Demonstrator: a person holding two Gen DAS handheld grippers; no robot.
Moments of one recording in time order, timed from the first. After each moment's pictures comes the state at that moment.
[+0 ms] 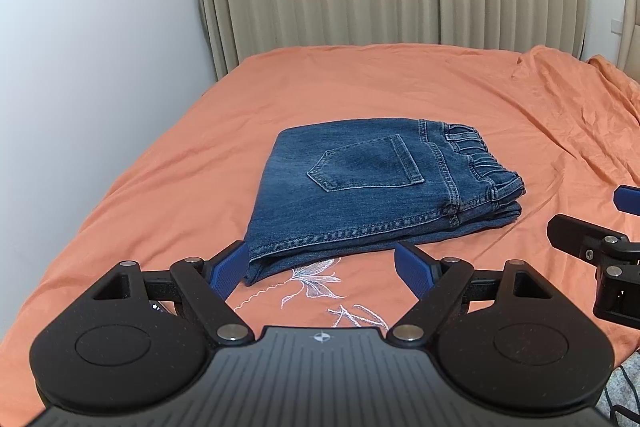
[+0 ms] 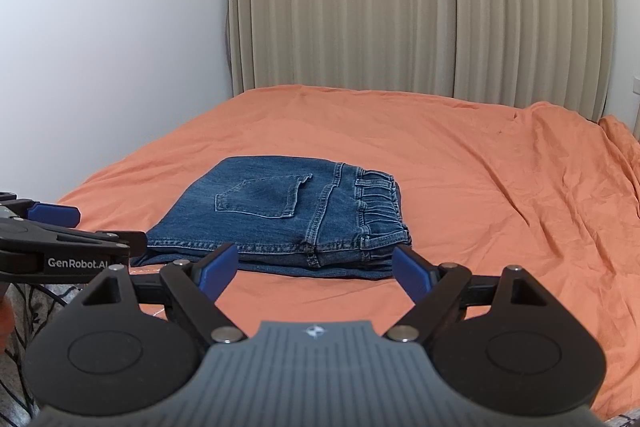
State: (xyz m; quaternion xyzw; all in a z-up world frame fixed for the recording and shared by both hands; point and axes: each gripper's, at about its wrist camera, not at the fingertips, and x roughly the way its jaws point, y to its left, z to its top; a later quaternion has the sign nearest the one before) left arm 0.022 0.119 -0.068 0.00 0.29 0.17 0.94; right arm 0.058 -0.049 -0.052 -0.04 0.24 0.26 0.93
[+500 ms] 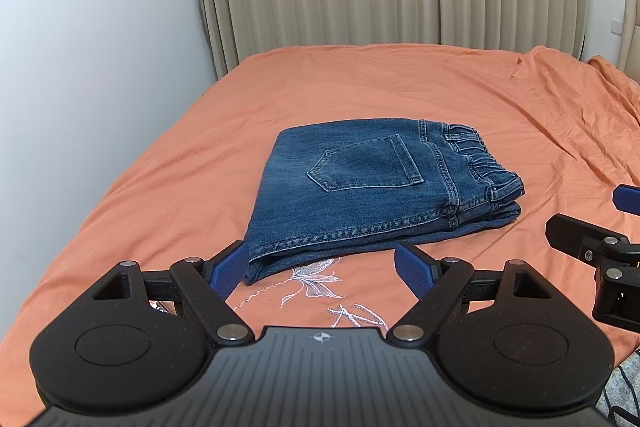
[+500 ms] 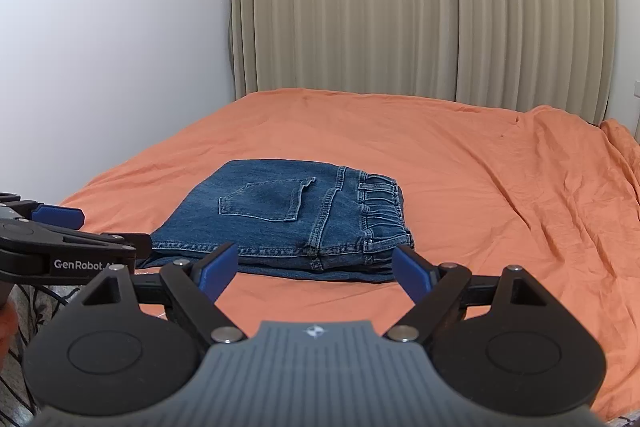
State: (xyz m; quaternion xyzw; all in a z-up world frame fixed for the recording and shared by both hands) left arm 0.021 0.118 -0.068 0.00 0.29 0.17 0.94; right arm 0.056 -0.049 -0.049 -0.04 0.24 0.27 0.93
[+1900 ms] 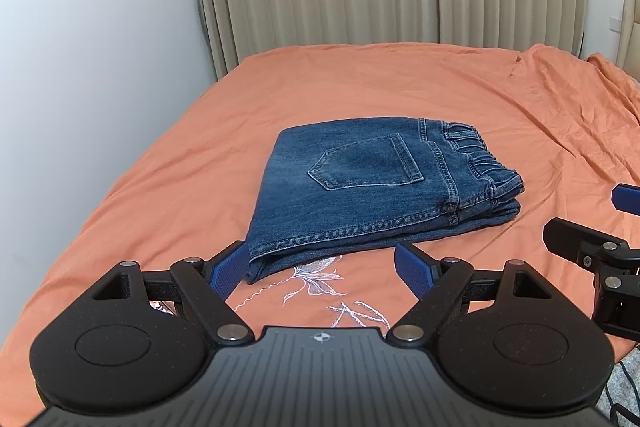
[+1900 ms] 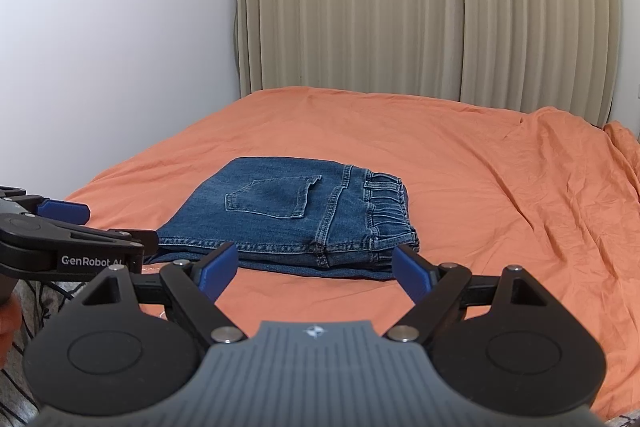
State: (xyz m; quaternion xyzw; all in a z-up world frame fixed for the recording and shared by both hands) left arm 0.019 0.121 -0.065 0.01 0.29 0.17 0.94; right arm 0.054 -0.048 -0.050 -0.04 0.24 0.28 0.93
